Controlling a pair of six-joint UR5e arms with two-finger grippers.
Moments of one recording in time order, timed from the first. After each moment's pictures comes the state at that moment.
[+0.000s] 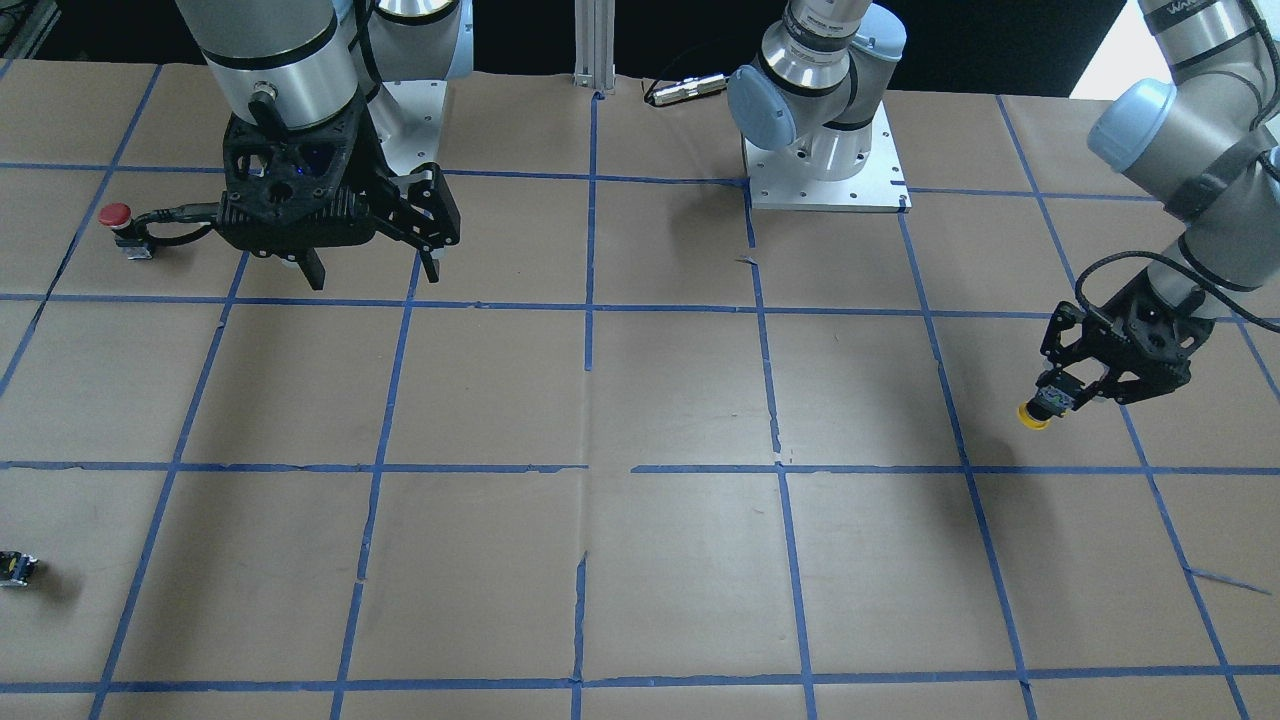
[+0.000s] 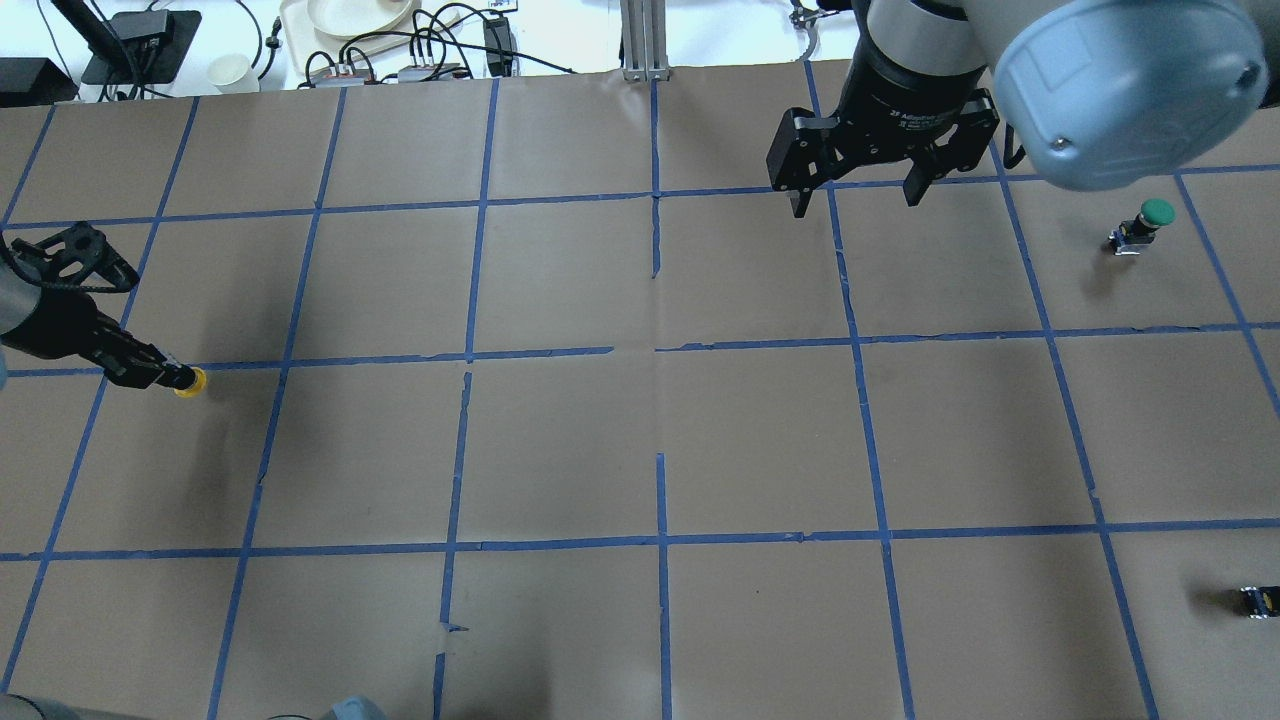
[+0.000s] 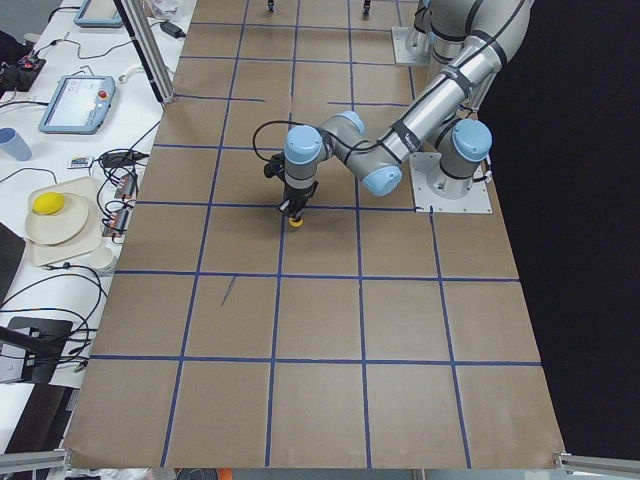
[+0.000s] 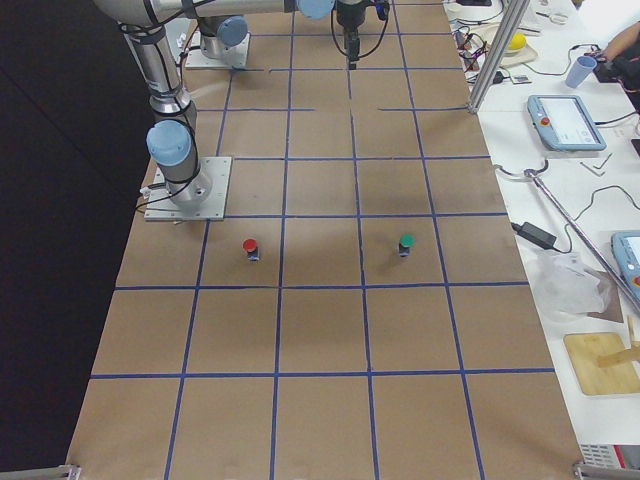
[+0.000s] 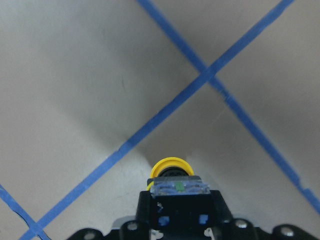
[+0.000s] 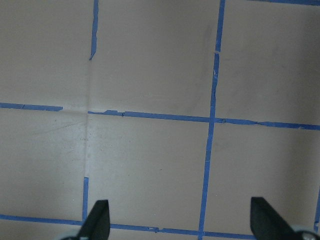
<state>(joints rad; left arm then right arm) -0.95 -1.69 -1.93 -1.12 1.39 1.32 1.70 -1.51 1.51 -1.65 -1.55 0.04</state>
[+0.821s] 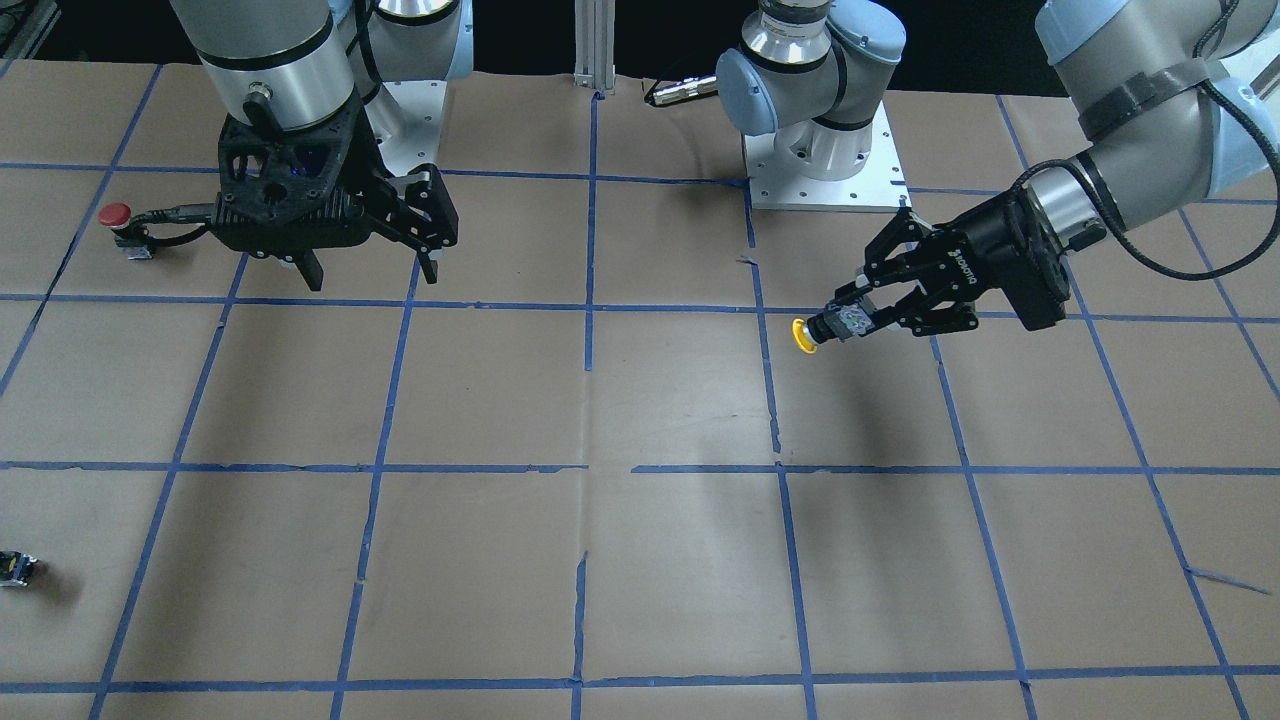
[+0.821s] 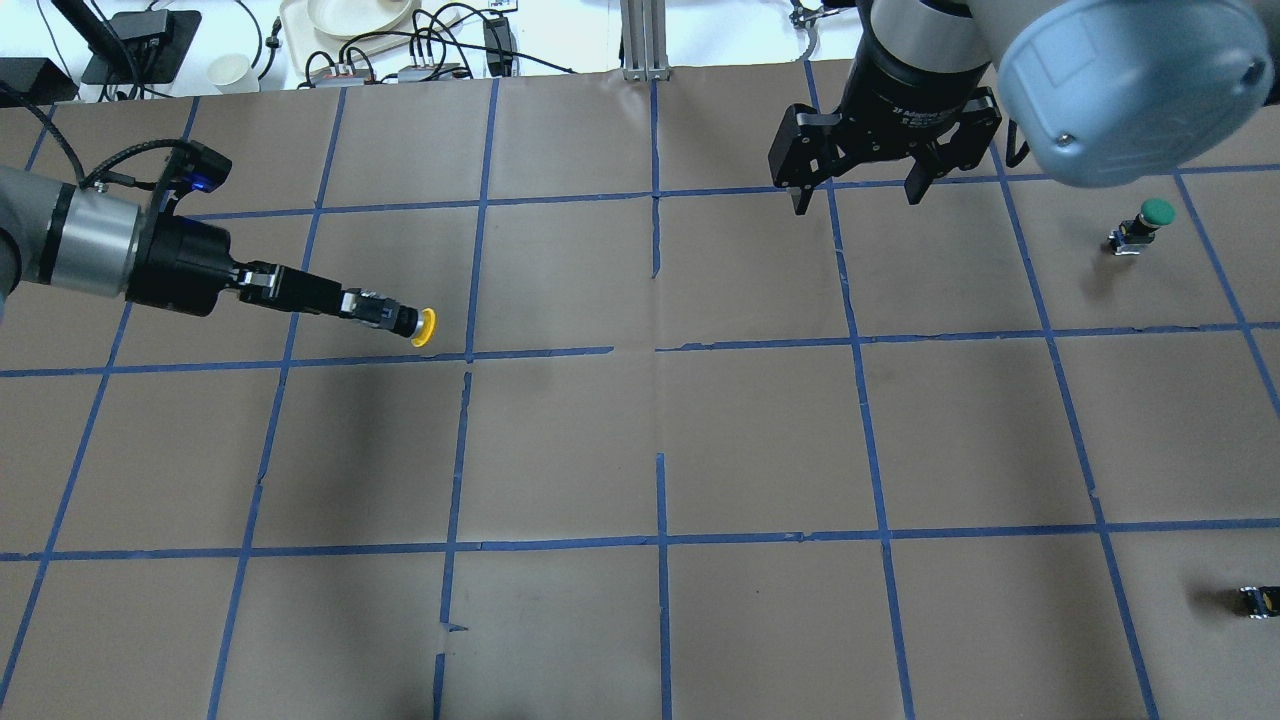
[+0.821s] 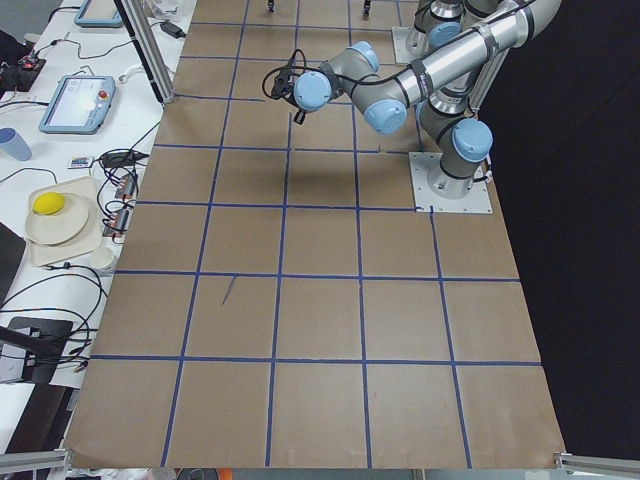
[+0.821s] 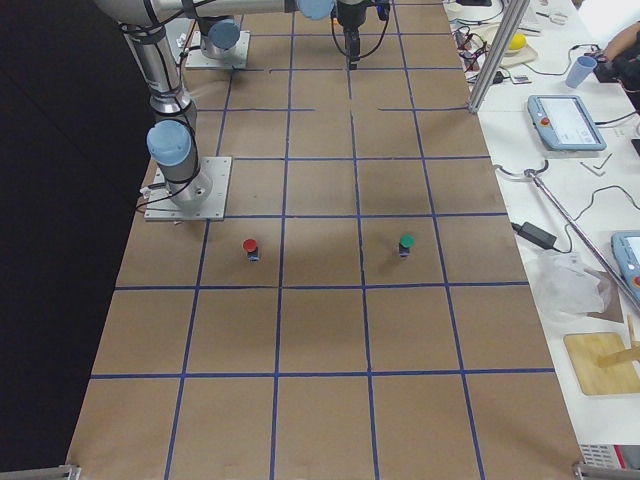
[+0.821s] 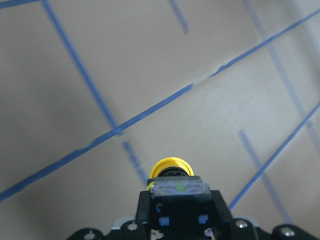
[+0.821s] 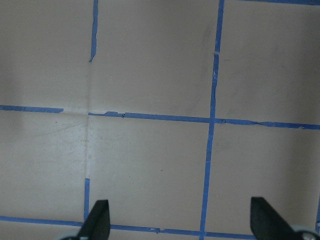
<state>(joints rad) -1.13 -1.54 -1.92 -1.67 0.74 0.95 1.67 -1.51 1.51 -1.65 -1.53 0.06</state>
